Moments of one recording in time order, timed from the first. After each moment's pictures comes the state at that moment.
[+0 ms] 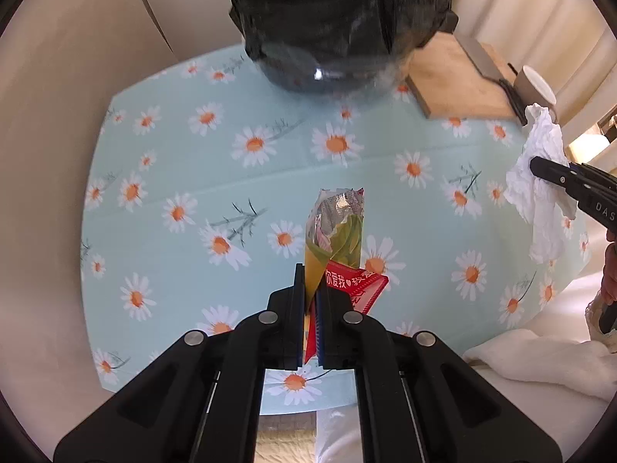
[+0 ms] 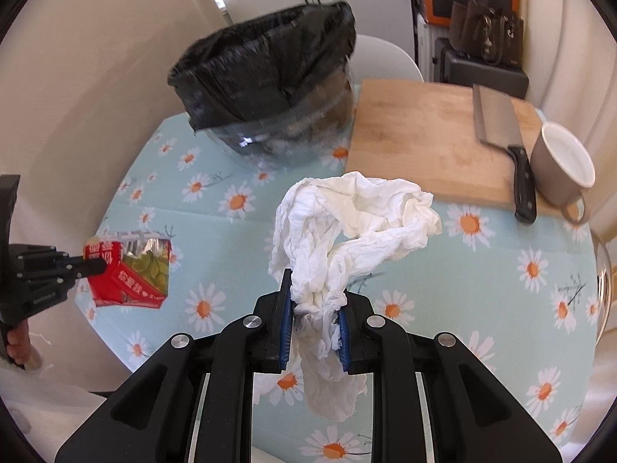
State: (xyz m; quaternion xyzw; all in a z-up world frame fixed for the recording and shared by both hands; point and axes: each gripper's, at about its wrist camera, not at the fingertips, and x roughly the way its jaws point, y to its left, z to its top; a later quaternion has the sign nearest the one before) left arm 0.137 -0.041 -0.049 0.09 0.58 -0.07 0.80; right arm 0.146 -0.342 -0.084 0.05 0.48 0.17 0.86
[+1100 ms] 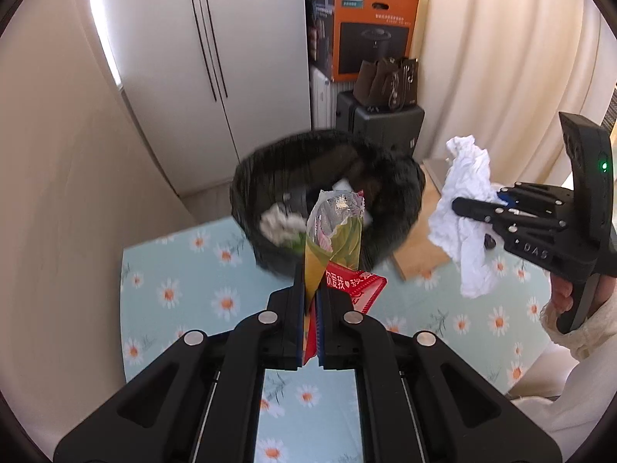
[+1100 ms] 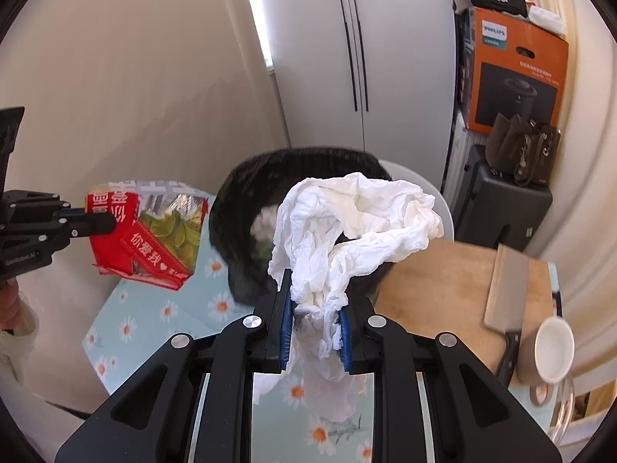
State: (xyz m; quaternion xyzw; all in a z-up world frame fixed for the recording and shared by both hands) left arm 0.242 -0.060 0.103 0.11 0.42 -0.14 0.89; right arm 0.253 -0.303 0.036 0.00 0.36 0.22 0.91
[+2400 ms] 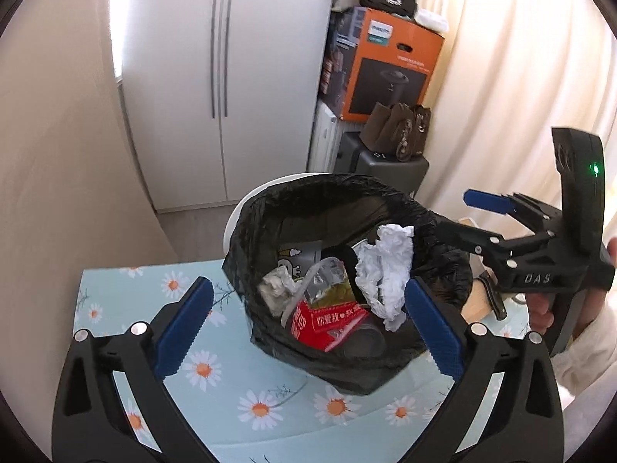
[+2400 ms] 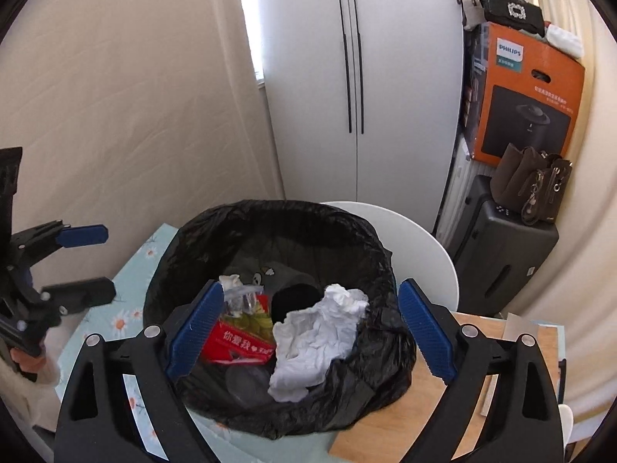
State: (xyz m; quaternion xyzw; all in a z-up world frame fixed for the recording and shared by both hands) left arm 0.313 -0.042 0.062 0.01 0.38 -0.15 0.91; right arm 0.344 -0.278 0.027 -0.02 0.33 0.21 0.92
